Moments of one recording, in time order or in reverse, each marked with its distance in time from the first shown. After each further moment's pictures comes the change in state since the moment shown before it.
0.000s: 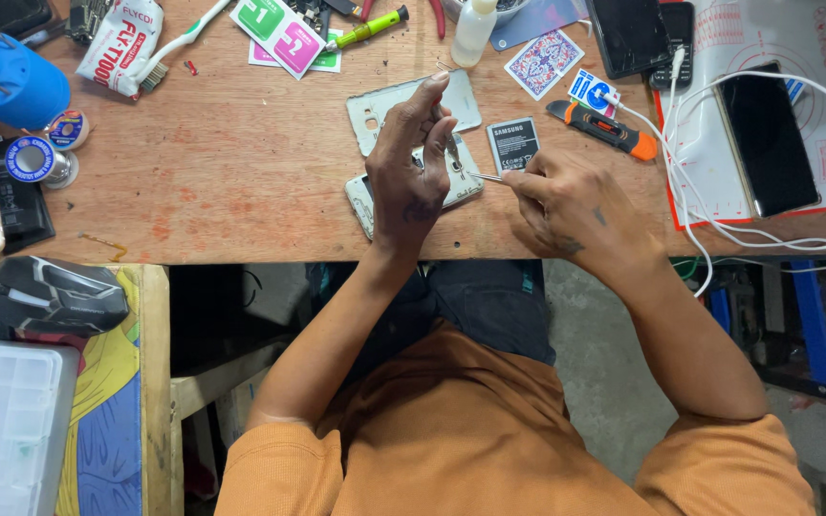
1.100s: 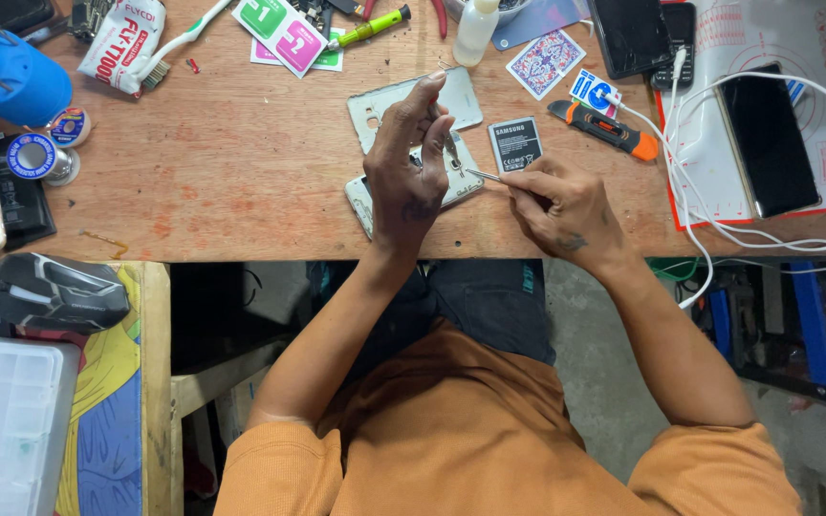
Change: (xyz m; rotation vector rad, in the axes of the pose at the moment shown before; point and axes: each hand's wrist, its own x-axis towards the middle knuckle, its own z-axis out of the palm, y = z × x) left_hand -0.002 -0.006 0.000 0.010 0.018 -0.036; right_hand -0.007 0.013 0.034 0.284 0.234 0.012
